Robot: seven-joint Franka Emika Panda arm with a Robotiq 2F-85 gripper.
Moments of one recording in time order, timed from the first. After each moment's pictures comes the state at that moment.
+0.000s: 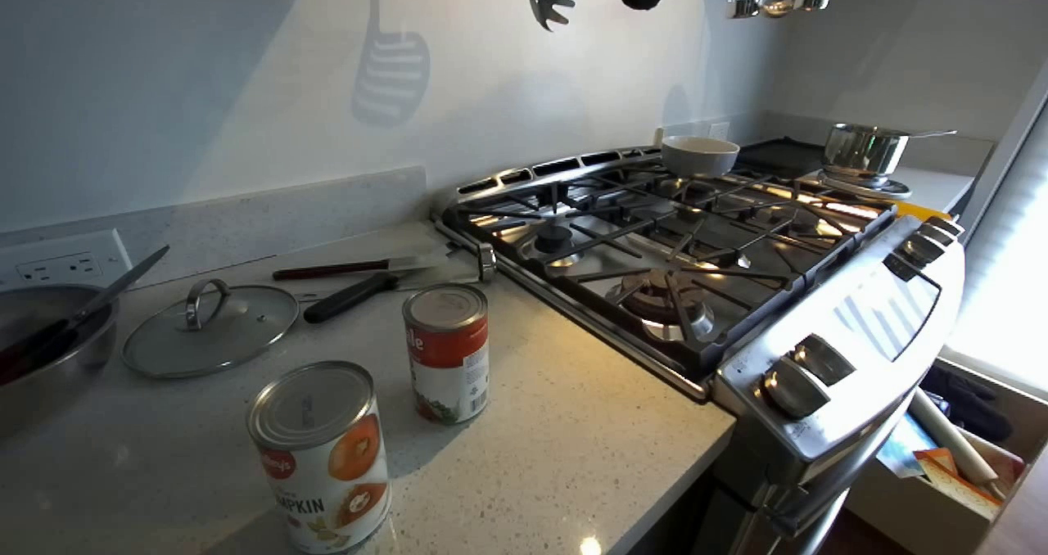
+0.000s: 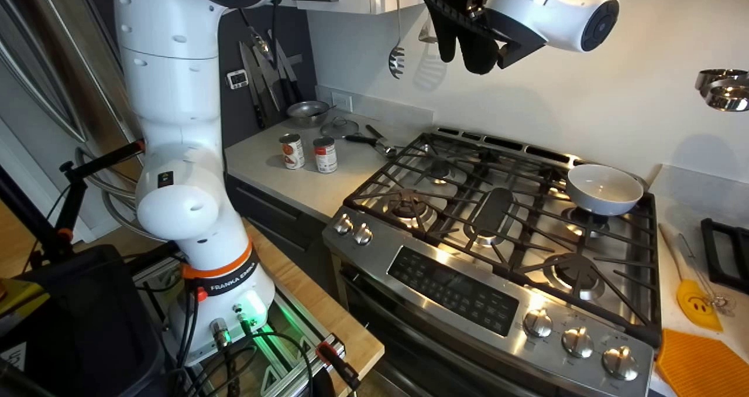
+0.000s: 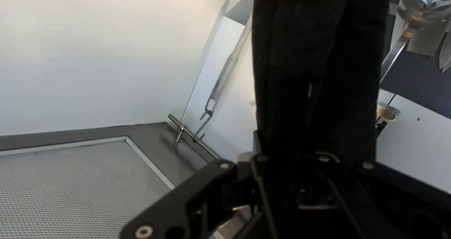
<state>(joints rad) -0.39 0.24 -0.25 -1.68 1.63 1.43 -2.34</state>
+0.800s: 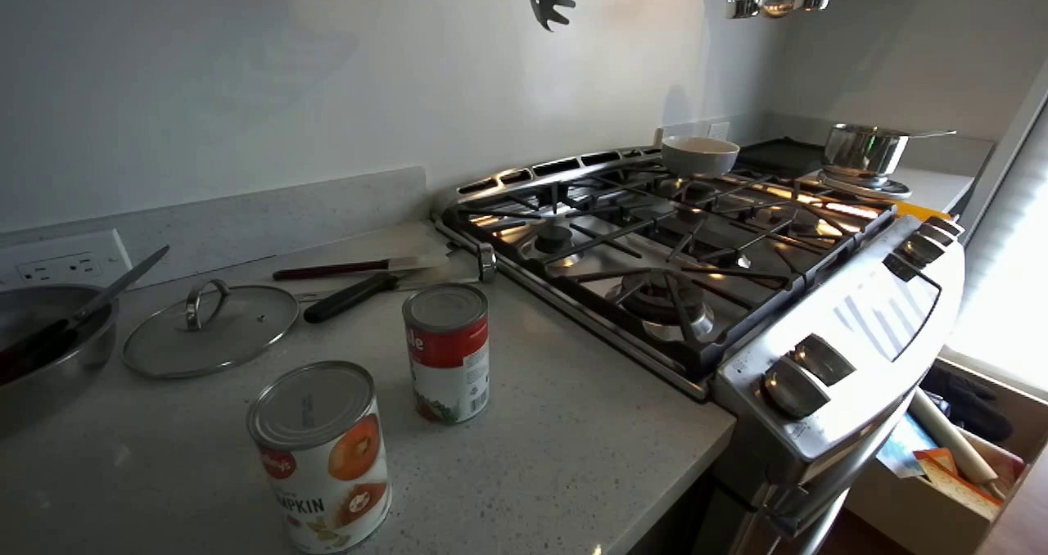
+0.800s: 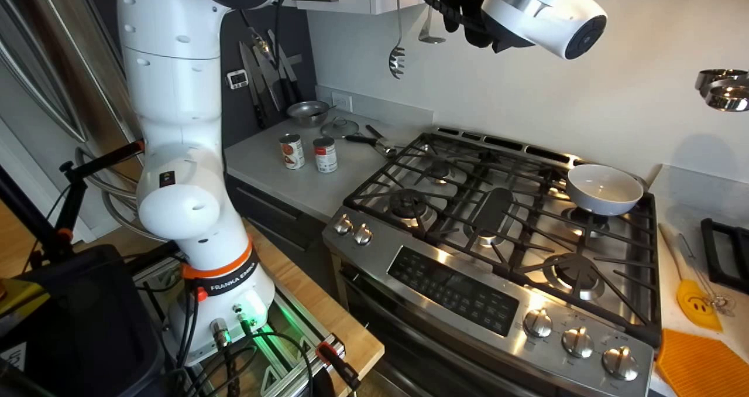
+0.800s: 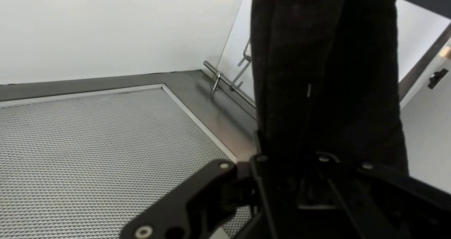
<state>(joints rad) -0.37 0.26 -0.25 -1.68 1.85 1.41 -2.29</state>
